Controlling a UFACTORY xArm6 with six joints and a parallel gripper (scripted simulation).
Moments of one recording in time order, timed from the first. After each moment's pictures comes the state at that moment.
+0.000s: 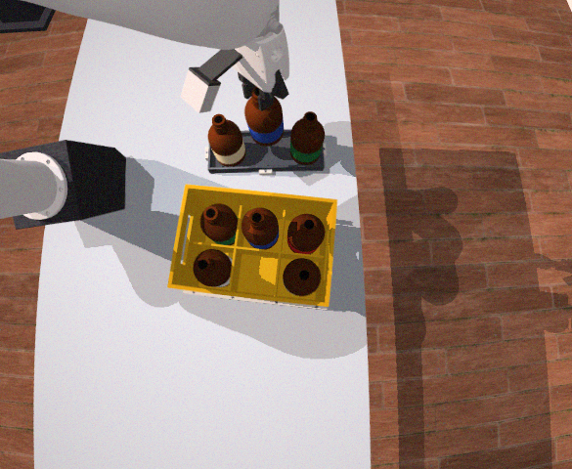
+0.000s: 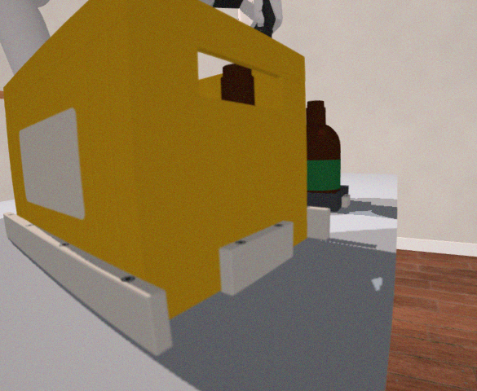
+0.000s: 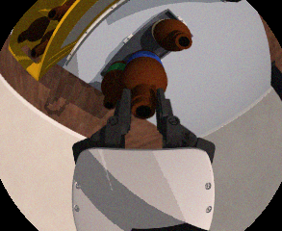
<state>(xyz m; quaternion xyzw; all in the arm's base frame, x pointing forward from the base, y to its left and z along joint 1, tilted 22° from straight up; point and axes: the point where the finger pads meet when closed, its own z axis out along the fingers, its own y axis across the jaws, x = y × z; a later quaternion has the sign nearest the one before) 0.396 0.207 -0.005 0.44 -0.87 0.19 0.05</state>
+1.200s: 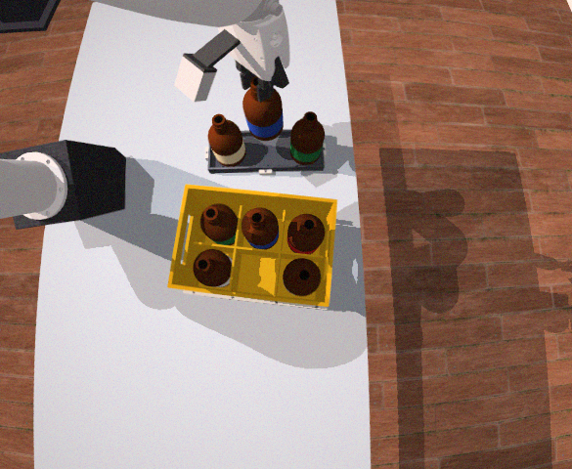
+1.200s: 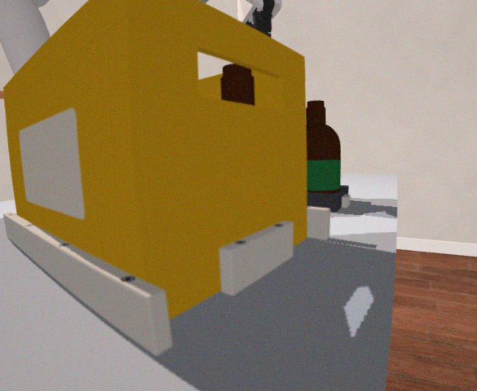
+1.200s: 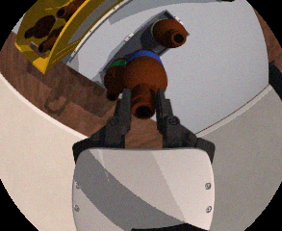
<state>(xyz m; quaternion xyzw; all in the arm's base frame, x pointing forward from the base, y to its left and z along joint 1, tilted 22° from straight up) 0.393 0.217 0.019 0.44 -0.87 0.19 0.05</state>
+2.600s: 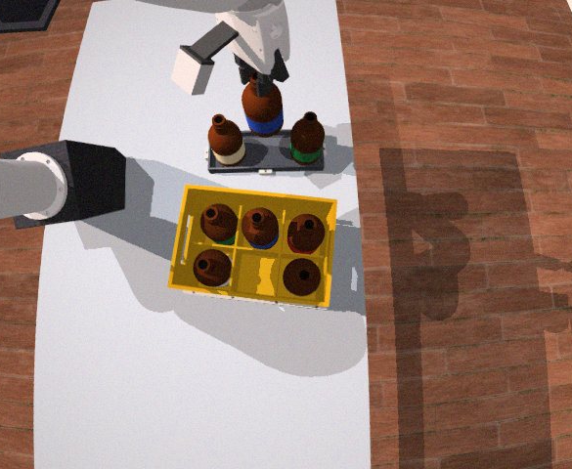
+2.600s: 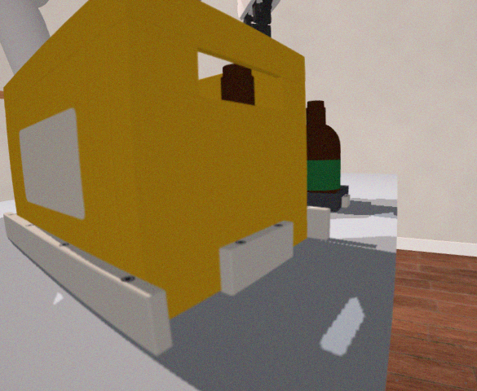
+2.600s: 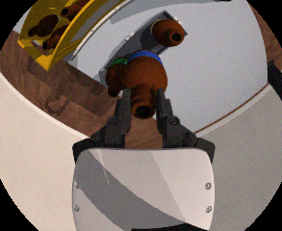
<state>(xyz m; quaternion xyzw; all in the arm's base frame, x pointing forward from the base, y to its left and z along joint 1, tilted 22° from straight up) 0.392 0.222 0.032 0.44 -0.87 0.19 0.05</state>
